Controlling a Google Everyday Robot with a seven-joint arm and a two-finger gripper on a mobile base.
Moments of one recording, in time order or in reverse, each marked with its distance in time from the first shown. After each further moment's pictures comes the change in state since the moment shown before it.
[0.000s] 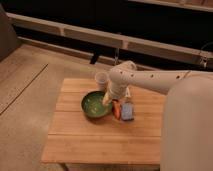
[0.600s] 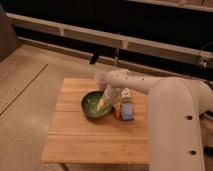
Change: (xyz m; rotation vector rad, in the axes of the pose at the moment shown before) arm 0.002 0.029 0.069 -0.122 0.158 -0.072
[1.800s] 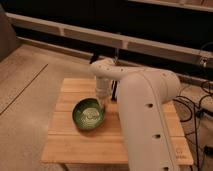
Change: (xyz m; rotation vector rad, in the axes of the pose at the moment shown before) arm -0.013 0.020 -0.030 0.217 0.218 -0.187
